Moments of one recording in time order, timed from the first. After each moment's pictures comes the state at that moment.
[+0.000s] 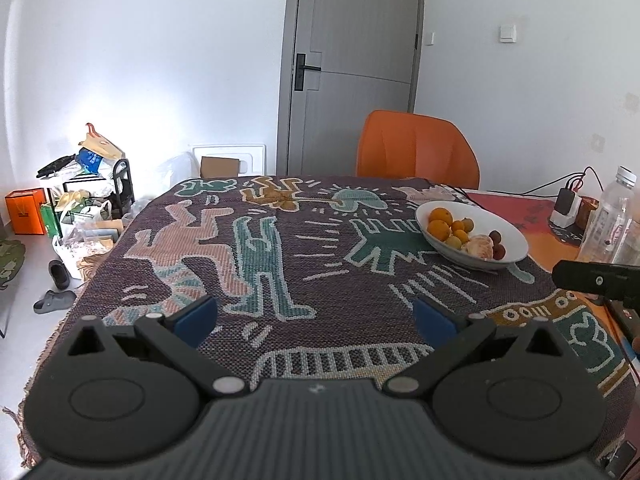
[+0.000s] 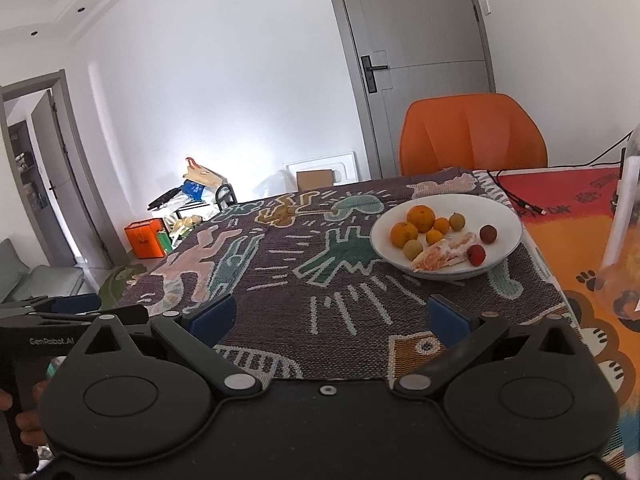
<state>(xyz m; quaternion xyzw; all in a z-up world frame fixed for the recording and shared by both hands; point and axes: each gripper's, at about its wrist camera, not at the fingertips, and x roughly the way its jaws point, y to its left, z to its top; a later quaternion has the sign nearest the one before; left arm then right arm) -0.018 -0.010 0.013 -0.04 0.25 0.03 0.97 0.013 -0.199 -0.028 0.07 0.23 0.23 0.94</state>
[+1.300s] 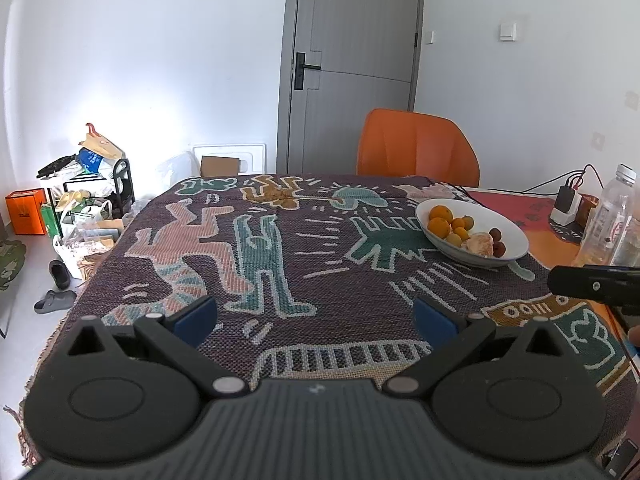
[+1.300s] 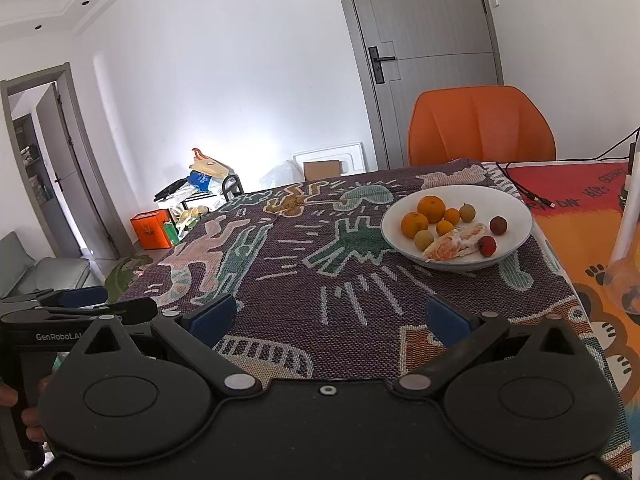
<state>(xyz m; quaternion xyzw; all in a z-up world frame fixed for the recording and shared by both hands) -0.019 -0.010 0.012 -0.04 0.25 0.03 0.97 0.012 -0.193 -0.029 0.06 0.24 0.24 0.94</state>
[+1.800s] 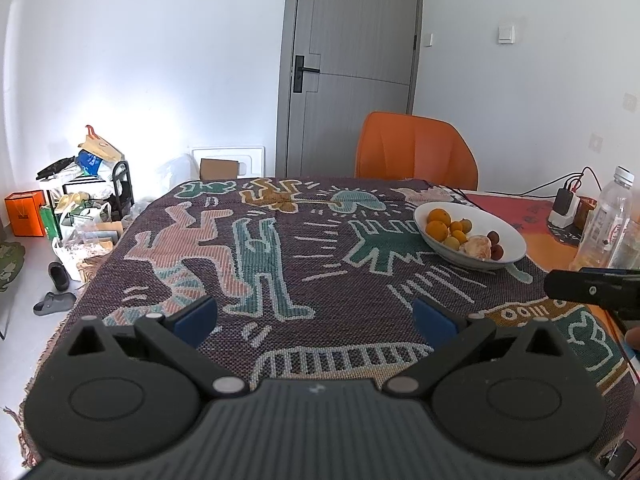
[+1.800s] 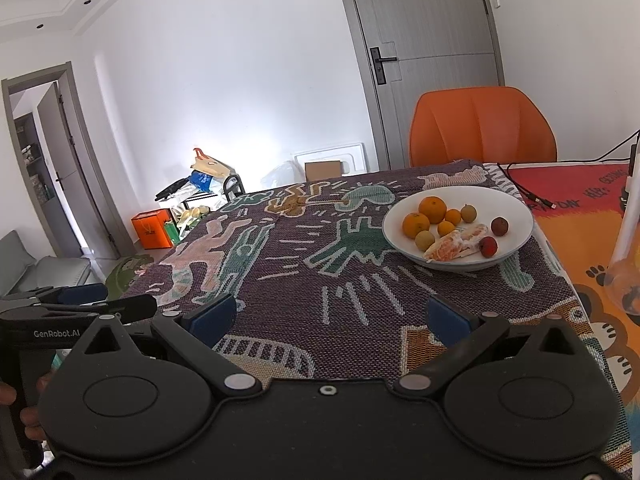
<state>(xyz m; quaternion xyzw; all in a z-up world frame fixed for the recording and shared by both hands) -0.021 -0.013 0.015 -0.03 0.25 0.03 0.97 0.012 -0.193 -0.028 0.06 0.24 0.24 0.94</state>
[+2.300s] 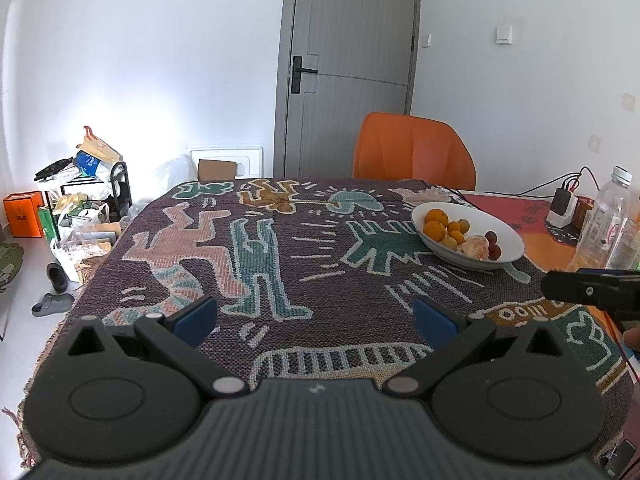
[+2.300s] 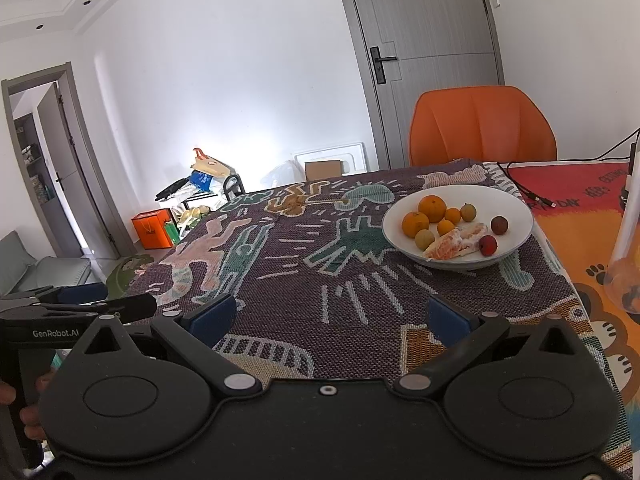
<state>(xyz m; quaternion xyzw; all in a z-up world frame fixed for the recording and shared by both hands) -0.021 -0.013 0.015 -0.04 0.25 0.03 0.97 0.011 -0.193 -0.029 0.06 0.24 0.24 0.94</state>
